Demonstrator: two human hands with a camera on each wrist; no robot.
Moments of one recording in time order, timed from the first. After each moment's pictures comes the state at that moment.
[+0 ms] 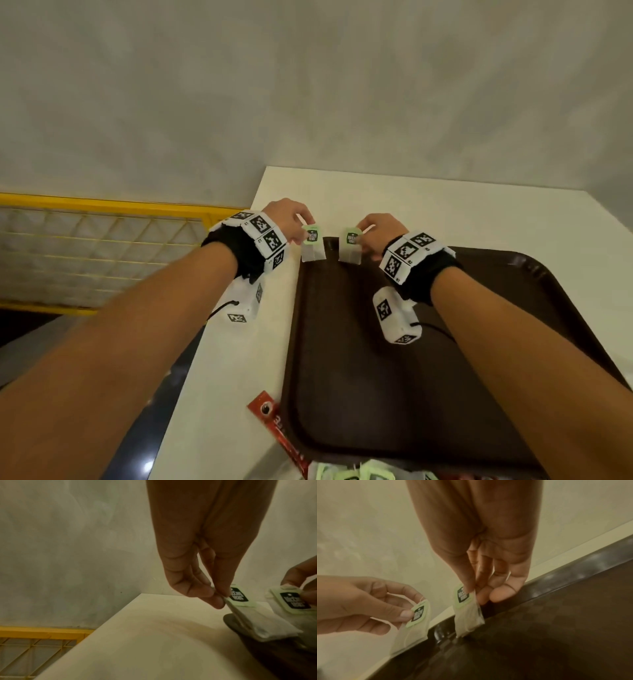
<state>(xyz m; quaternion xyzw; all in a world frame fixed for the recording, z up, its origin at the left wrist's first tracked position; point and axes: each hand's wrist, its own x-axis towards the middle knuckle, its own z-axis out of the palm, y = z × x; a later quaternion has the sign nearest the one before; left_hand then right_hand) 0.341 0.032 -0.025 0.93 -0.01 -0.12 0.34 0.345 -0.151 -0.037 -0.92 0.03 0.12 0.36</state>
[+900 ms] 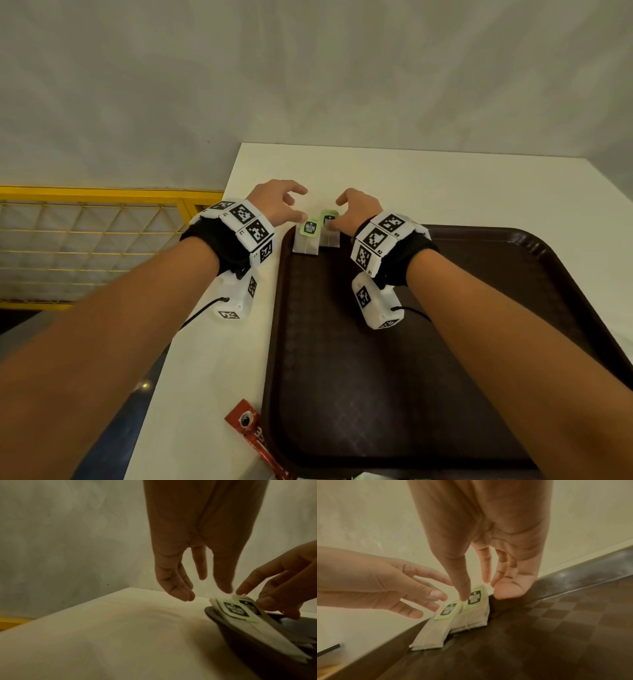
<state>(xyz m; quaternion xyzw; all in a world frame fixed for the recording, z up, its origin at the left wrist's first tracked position) 0.361 0.019 -0.043 0.94 -0.02 -0.09 0.32 0.365 -0.140 -0.050 -0.95 0.00 0.12 0.27</state>
